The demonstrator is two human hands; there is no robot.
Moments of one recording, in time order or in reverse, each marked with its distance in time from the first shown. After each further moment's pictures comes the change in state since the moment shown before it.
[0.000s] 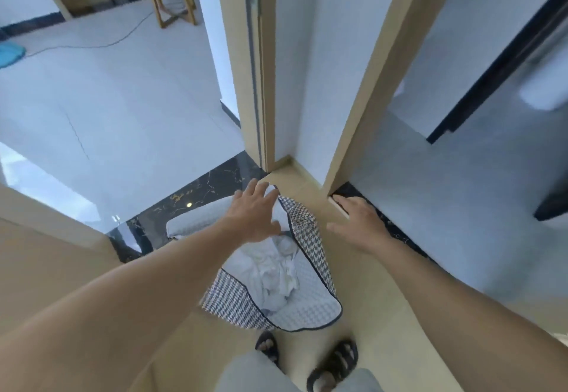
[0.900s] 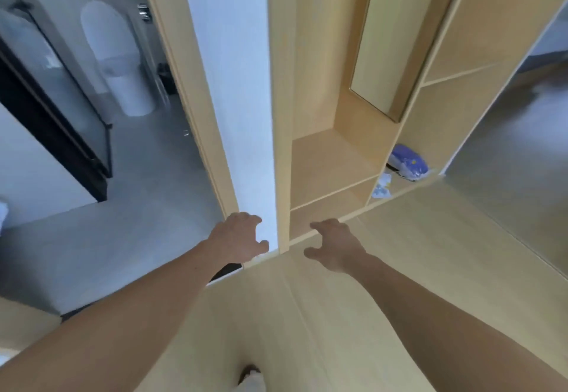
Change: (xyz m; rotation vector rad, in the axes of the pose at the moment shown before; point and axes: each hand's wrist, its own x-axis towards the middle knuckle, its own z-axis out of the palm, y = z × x) left_hand -0.192 0.717 0.051 0.402 -0.152 1.069; right_hand -0.548 0.472 -0.010 0.481 0.546 0.964
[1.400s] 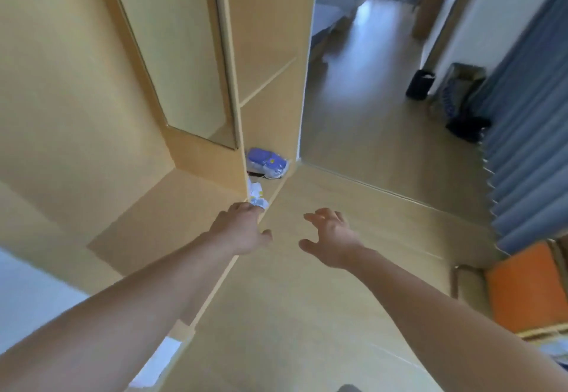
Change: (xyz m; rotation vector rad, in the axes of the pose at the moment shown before) left_hand 0.256 0.299 -0.081 0.225 0.017 0.647; right_hand 0.044 0.213 -0.165 0.103 0.332 0.522
